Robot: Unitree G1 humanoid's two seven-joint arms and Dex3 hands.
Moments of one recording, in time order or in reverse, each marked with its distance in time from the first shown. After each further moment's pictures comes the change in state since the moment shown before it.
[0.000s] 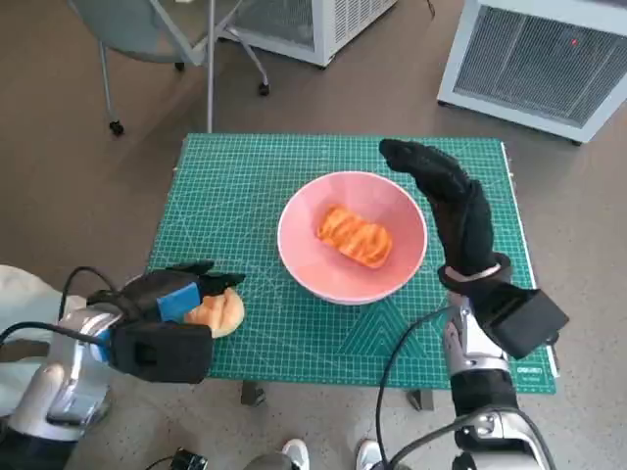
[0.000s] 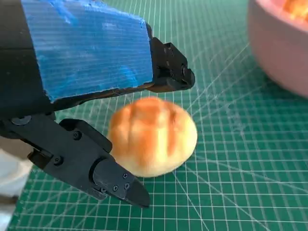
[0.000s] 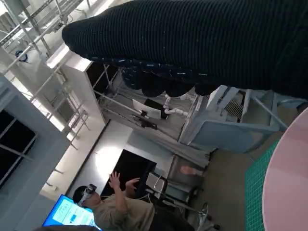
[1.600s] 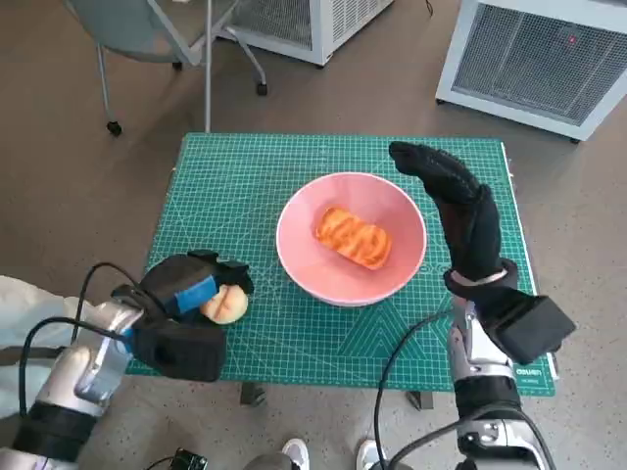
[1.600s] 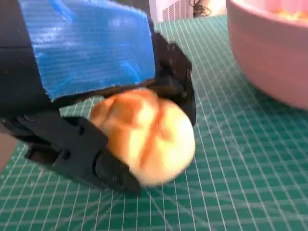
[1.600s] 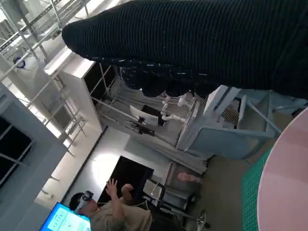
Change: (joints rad) left arm -0.089 -0.033 -0.033 0.236 0.039 -0.286 0.269; right arm 0.035 -0.005 -0.007 -0.057 -0.013 0.032 -0.024
